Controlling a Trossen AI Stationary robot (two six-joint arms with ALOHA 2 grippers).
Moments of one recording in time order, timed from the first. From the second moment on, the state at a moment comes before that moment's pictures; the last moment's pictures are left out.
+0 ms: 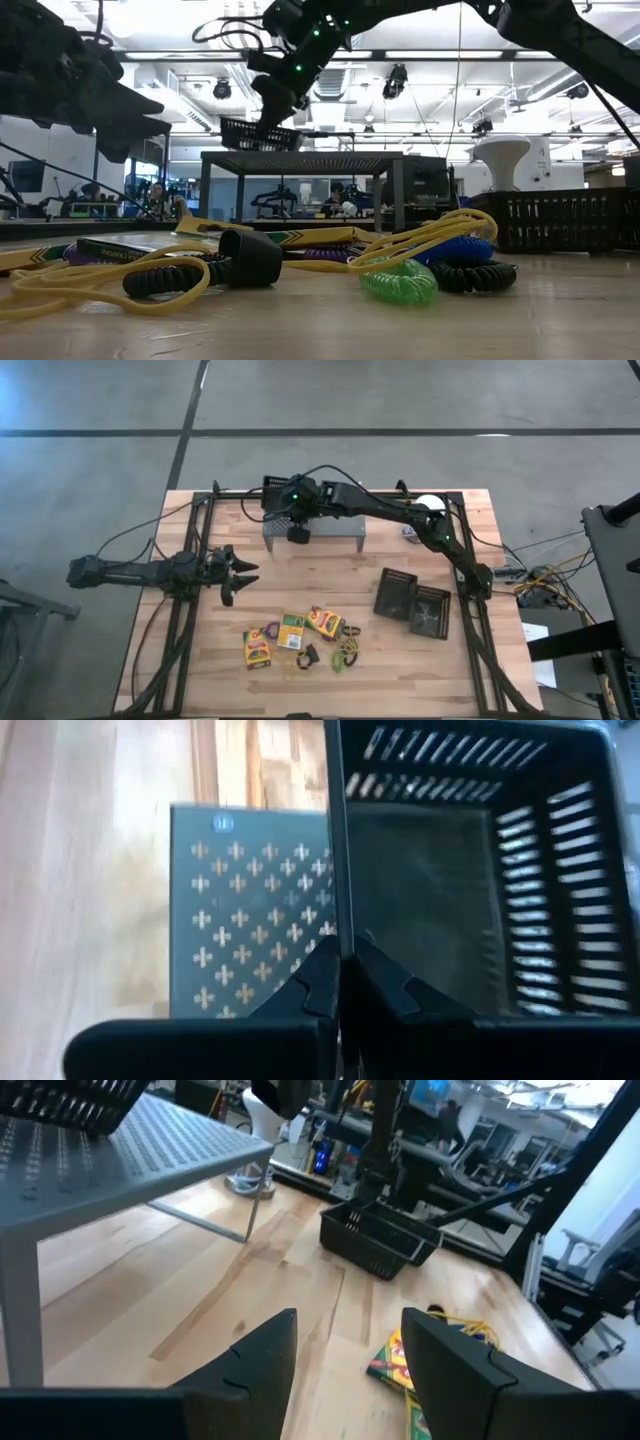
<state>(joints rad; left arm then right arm) -0.03 0.19 0.00 0.04 -0.14 -0.36 -0.29 2.31 2.27 -0.77 0.13 -0.28</state>
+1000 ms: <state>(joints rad) -0.03 0.19 0.00 0.03 -0.14 -0.36 -0.30 2.27 2.25 -0.75 0.13 -0.31</state>
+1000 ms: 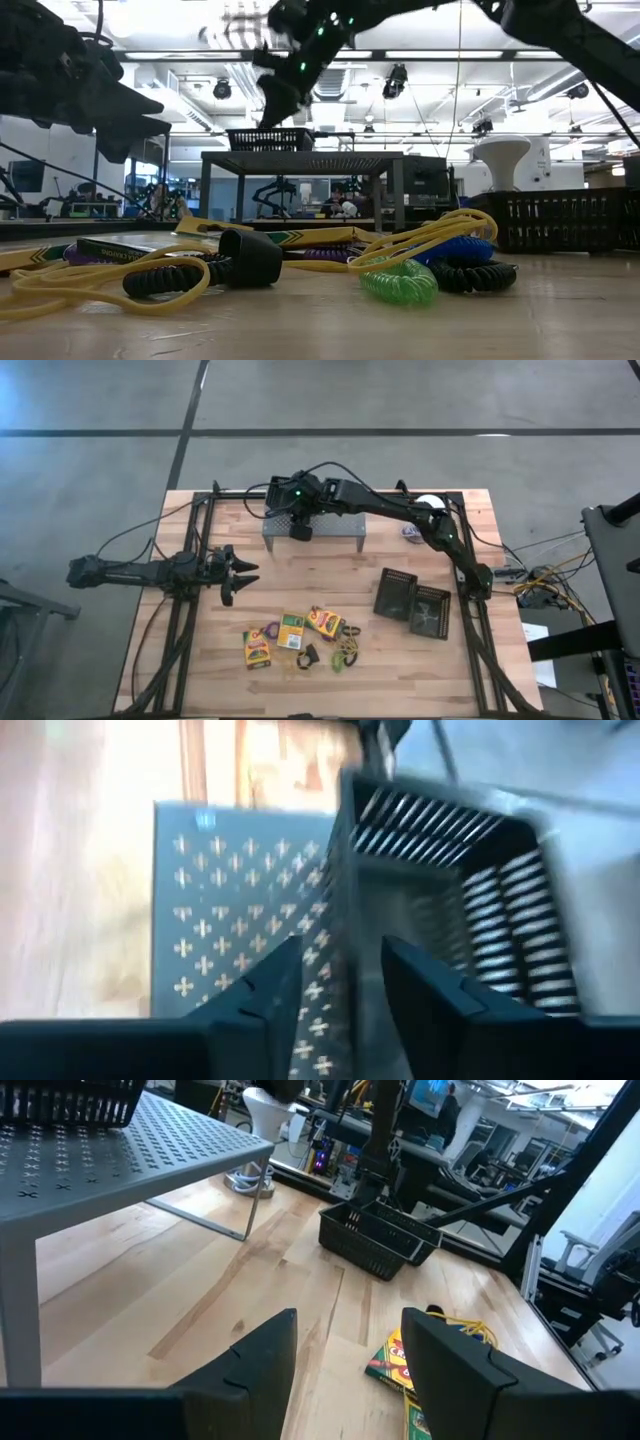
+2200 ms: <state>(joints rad) -0.03 0.21 0.00 0.03 -0.14 -0.37 -0.37 1.85 1.59 -0.43 0.33 -0.61</state>
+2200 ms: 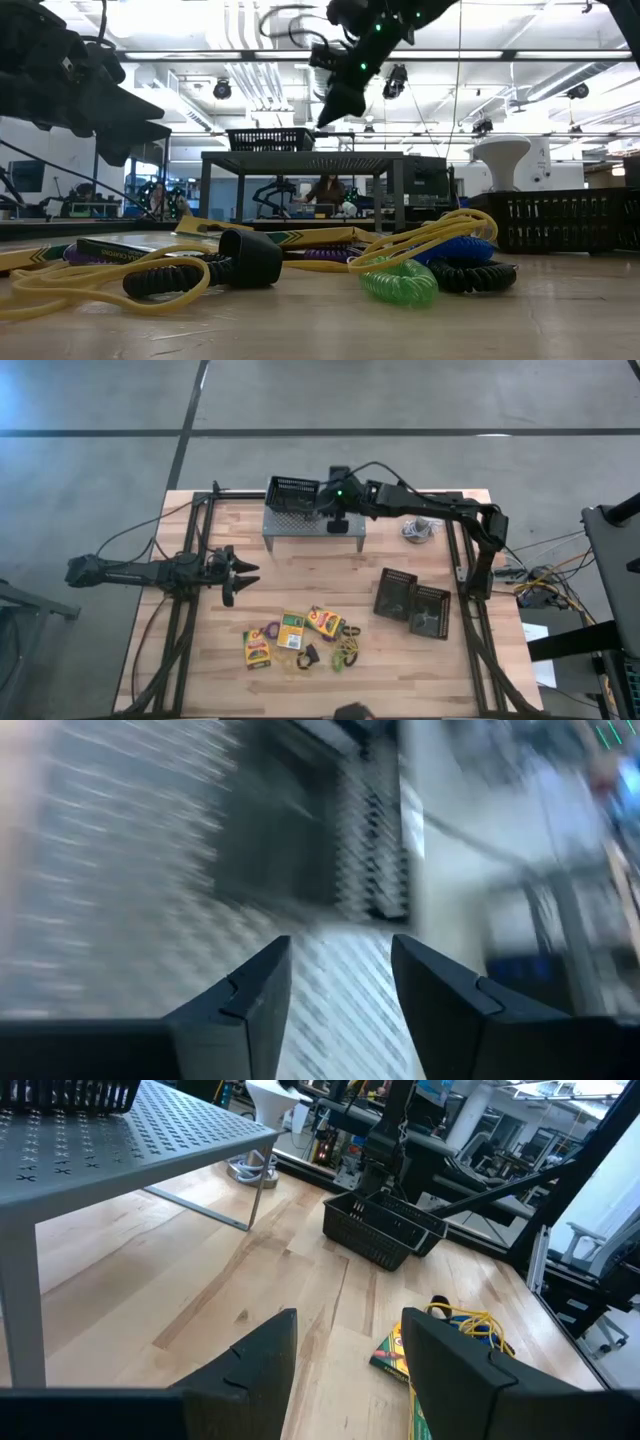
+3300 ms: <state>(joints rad) -0.03 0.21 0.00 0.03 -0.14 -0.37 -0.47 1.95 1.75 -0.61 -0.26 -0.42</state>
